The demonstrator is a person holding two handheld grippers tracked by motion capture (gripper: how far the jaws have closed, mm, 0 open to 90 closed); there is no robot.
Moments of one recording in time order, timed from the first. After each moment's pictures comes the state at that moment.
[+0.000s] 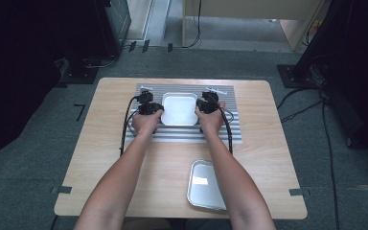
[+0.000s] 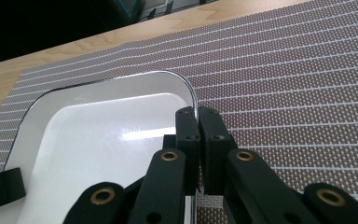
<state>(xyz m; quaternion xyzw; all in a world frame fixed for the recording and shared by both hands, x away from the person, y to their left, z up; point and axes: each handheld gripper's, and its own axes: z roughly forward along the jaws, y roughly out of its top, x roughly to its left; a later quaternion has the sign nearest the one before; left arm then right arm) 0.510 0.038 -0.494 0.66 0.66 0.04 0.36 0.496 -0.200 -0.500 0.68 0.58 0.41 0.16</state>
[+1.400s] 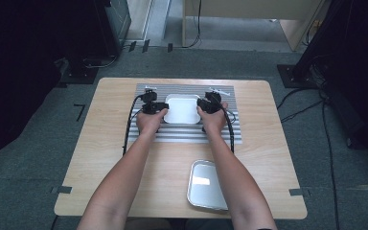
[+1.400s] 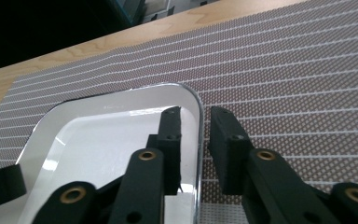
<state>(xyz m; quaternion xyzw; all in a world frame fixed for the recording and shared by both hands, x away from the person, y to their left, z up) 0.514 0.027 -0.497 0.67 0.63 0.06 0.39 0.502 -0.212 -0.510 0.68 0.57 0.43 0.17</state>
